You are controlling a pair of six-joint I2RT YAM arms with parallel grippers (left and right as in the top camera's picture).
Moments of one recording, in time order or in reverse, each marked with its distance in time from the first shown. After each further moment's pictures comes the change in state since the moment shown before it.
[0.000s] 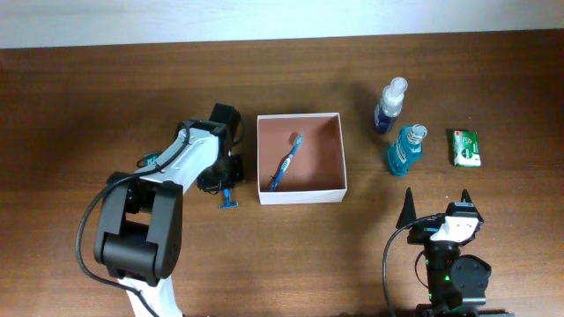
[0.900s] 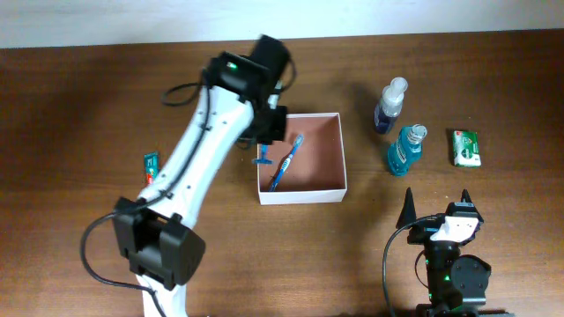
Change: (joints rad) left arm -0.228 0.035 0.770 -0.524 0.031 0.096; right arm 0.000 0.000 0.000 0.000 0.000 0.000
